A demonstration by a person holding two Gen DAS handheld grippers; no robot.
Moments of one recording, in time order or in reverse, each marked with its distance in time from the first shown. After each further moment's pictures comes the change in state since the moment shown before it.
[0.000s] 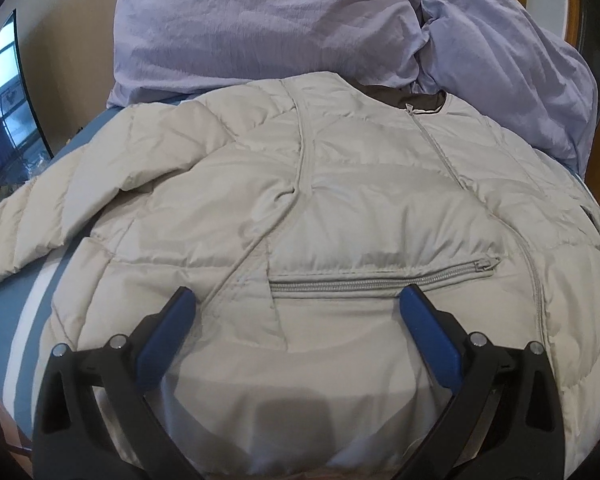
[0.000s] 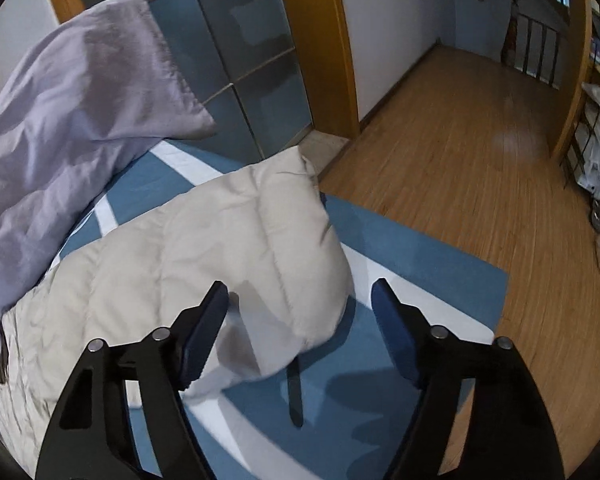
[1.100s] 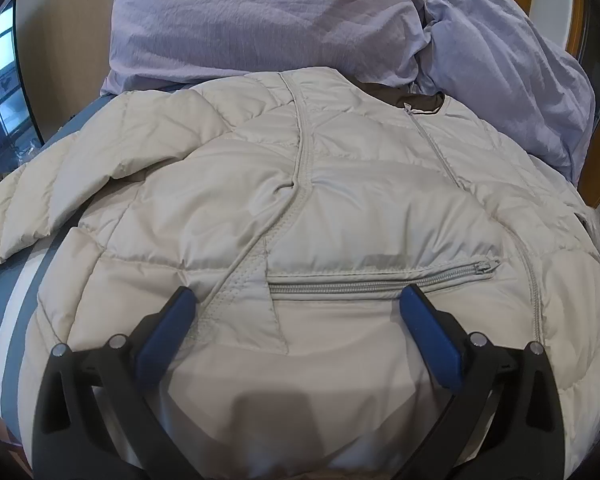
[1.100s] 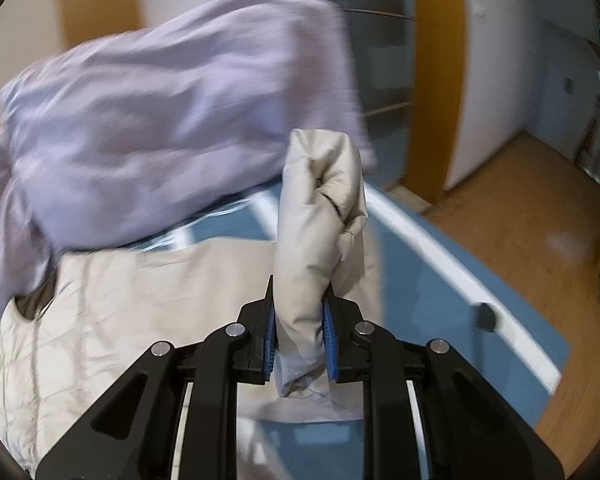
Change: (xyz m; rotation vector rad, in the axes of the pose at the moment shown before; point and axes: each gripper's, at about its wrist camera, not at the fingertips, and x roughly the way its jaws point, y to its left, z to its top) left arm 0.006 0.003 -0.002 -0.035 0.010 -0.043; right arm -0.066 0.183 -0.024 -0.374 -0.125 0.188
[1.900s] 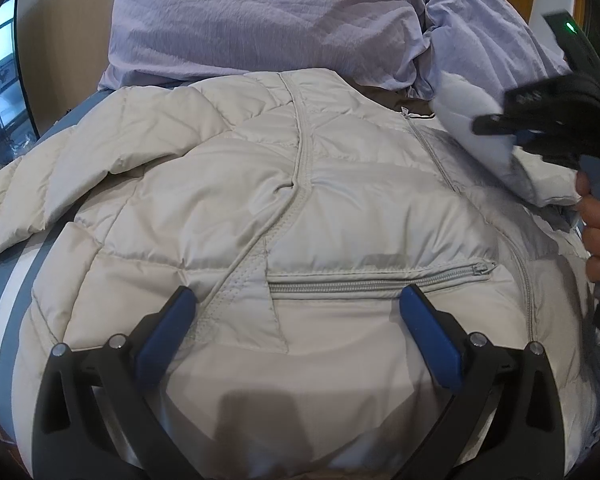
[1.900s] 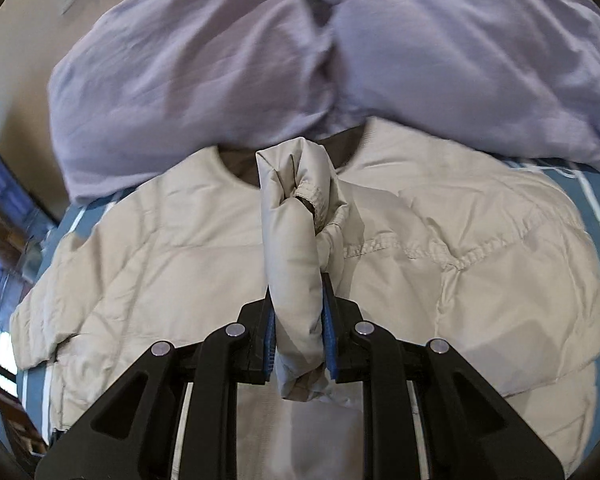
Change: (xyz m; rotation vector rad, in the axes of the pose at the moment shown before) left arm -0.001 0.004 0.000 -0.021 -0.003 -0.033; right arm -0.004 0.292 -0.096 -0.393 0.266 0.484
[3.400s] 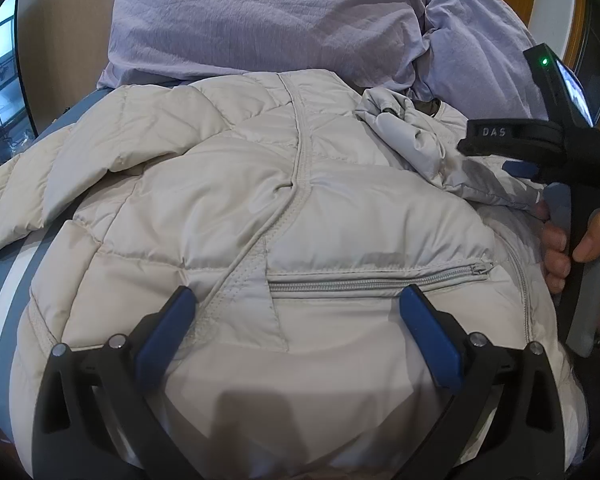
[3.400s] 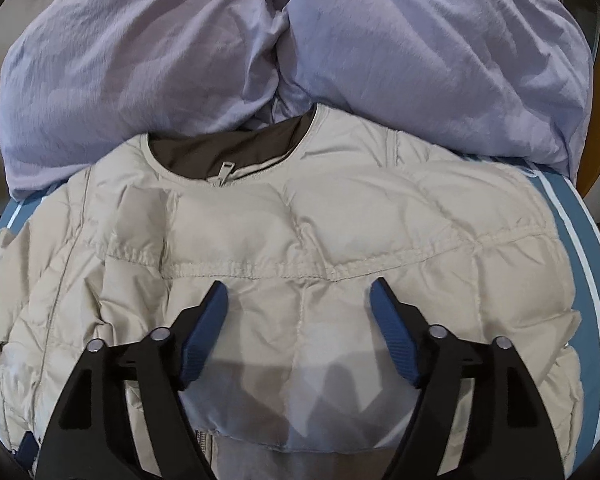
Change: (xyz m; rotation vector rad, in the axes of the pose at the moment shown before) left arm 0.000 0.000 0.000 -0.006 -0.002 -0.009; right arm 0.035 -0.022 -0.005 -0.005 -0.011 -0.227
